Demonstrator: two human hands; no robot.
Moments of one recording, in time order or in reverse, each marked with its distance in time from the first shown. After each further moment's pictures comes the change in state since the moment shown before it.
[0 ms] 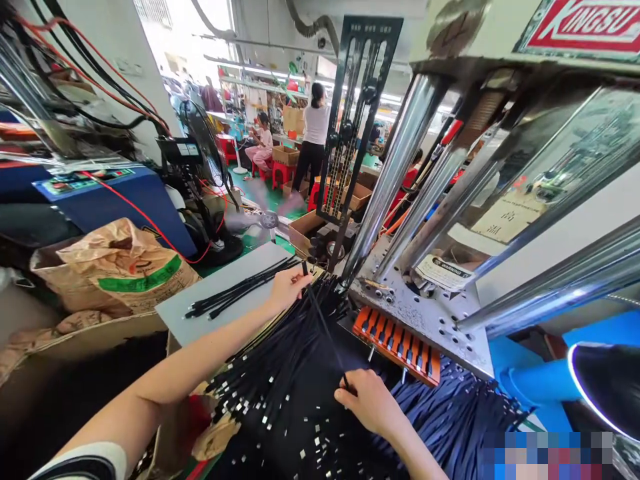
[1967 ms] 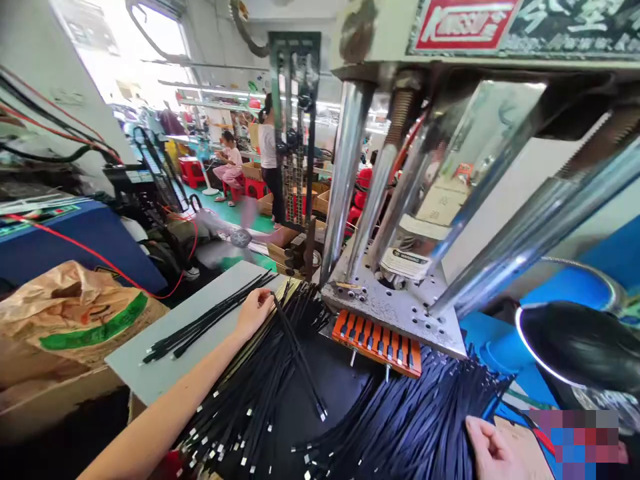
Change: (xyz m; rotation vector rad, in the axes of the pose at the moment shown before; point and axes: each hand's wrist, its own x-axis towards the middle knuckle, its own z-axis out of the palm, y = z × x) left_hand 0.012 -0.071 -0.017 0.406 0.154 -0.140; right_hand -0.119 0.180 0.014 0.525 1.149 0.739
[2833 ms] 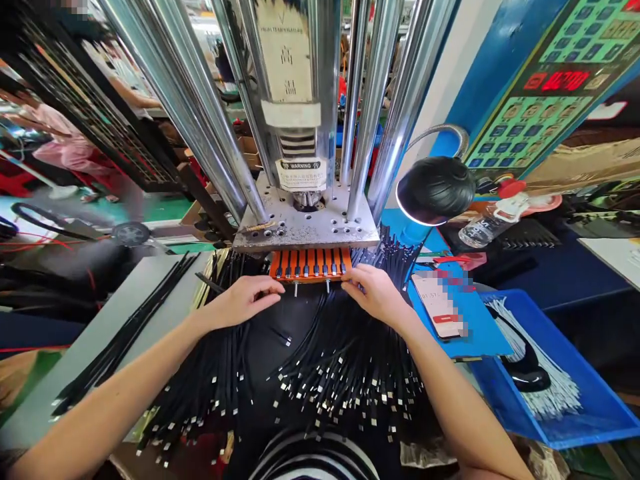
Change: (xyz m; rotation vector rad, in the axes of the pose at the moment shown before) left_hand -0.064 0.153 0.027 0.092 -1.063 0.820; right_hand -0.019 -0.125 0.008 -0.229 -0.426 -0.927
